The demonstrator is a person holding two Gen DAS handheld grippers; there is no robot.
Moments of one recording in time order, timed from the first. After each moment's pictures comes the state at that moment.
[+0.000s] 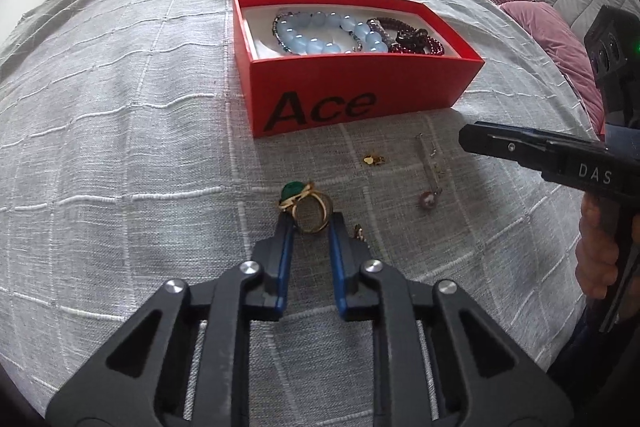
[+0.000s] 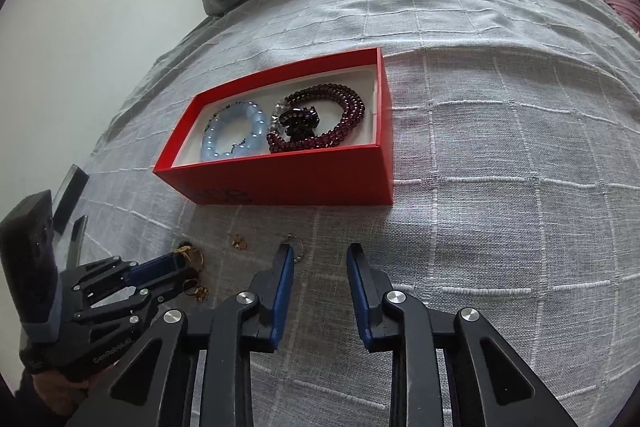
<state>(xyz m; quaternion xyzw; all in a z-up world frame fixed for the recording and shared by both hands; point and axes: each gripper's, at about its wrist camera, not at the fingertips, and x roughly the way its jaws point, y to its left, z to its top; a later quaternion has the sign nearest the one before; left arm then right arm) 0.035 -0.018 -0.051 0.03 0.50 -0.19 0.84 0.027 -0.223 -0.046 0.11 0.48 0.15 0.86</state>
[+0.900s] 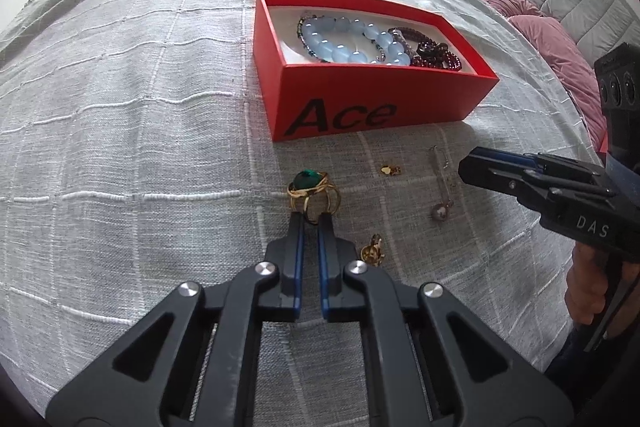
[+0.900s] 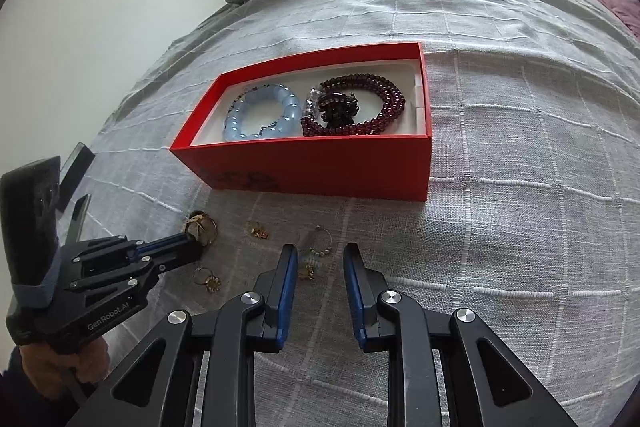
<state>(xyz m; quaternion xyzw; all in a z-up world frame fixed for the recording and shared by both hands) 0.041 -0.006 -0.051 0.00 0.51 -0.19 0.84 0.024 -0.203 -0.048 0.08 0.48 0.17 0.86</state>
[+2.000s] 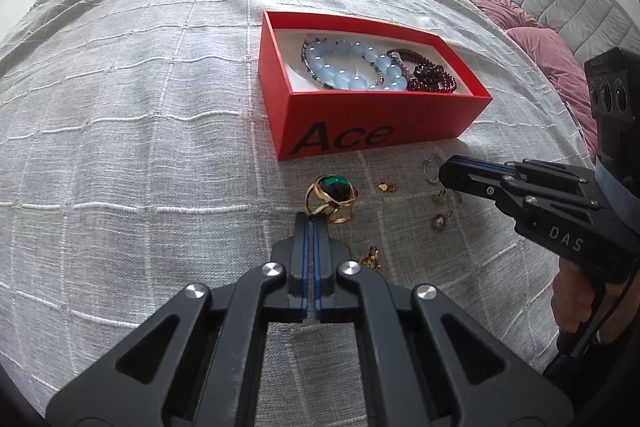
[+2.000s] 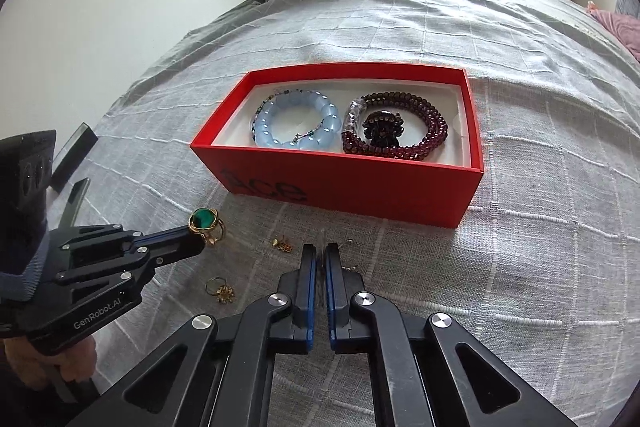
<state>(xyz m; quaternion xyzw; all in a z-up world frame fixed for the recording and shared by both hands) 0.041 -0.006 -0.038 -0.01 0.48 -0.18 0.86 0.025 -0.182 -0.042 0.04 0.46 0.19 0.87</state>
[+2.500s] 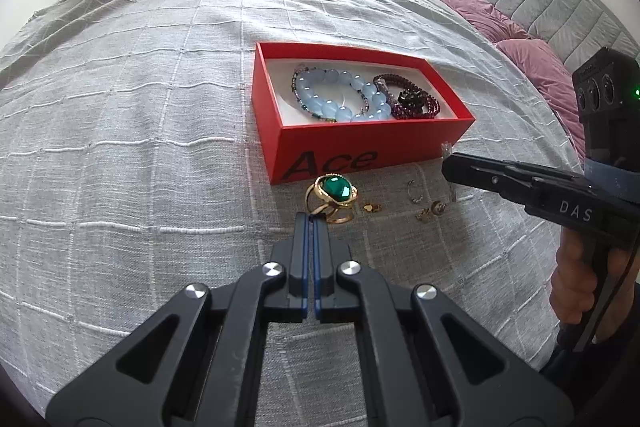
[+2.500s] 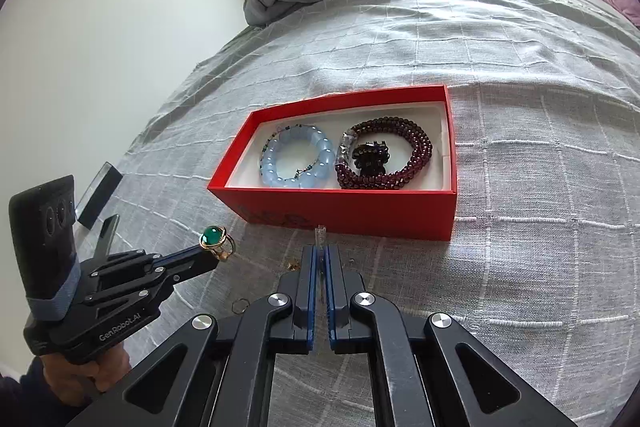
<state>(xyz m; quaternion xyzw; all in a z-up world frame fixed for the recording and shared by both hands) 0.039 -0.004 -0.025 -0.02 0.46 -0.20 0.87 0.029 -0.207 -0.025 0.11 0.44 0.21 0.86</state>
